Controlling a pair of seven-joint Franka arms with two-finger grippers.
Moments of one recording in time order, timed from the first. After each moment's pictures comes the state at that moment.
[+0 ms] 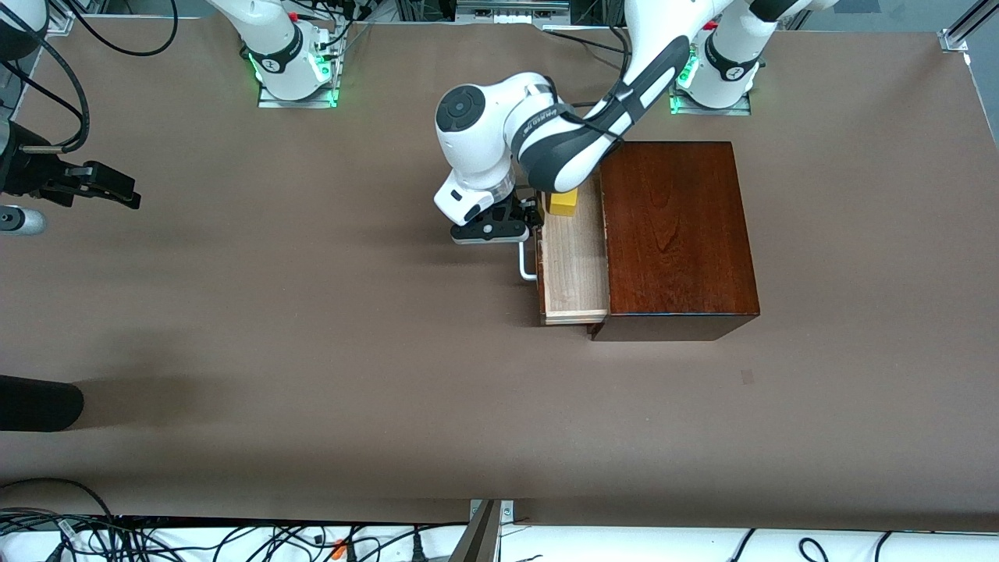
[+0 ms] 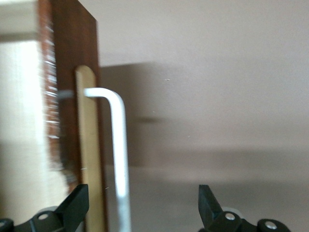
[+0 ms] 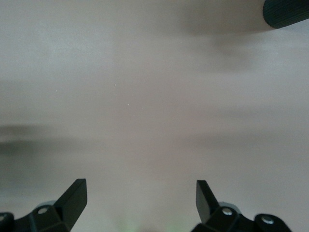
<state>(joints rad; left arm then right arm) -0.53 0.70 -0.46 -1.33 0.44 1.82 -1.05 0.07 0.09 -0.09 -1.54 -0.01 1.53 0.00</state>
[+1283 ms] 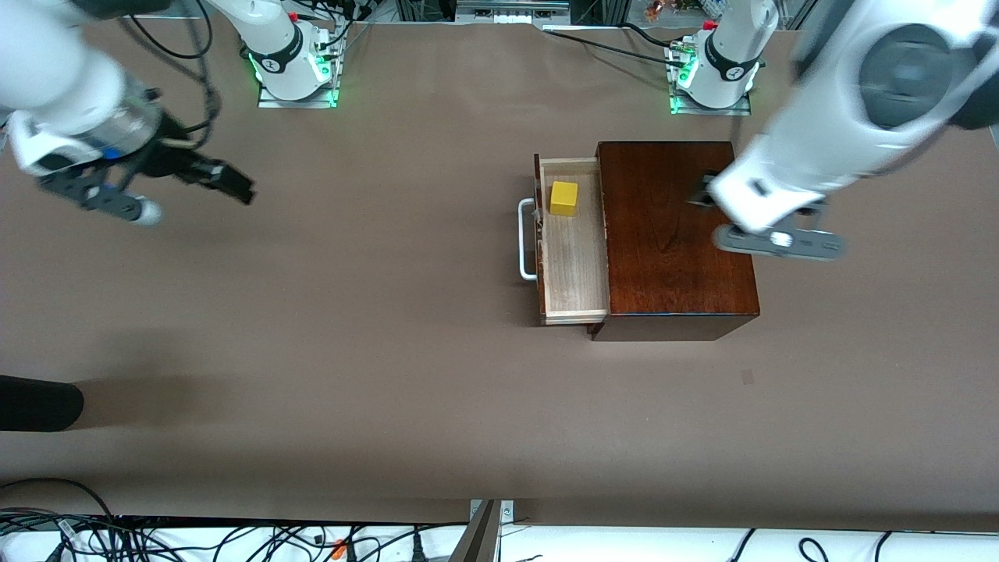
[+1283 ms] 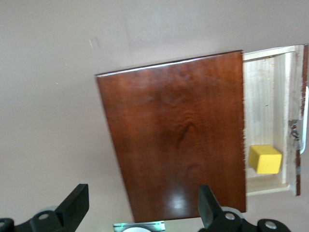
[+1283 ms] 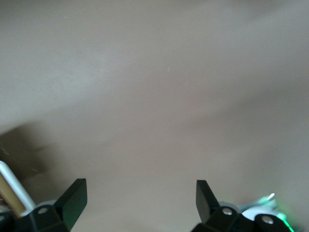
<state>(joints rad) 0.08 0.35 -0.45 -1.20 0.14 1.29 -0.20 0.09 0.08 0.25 -1.52 0.05 1.54 0.82</state>
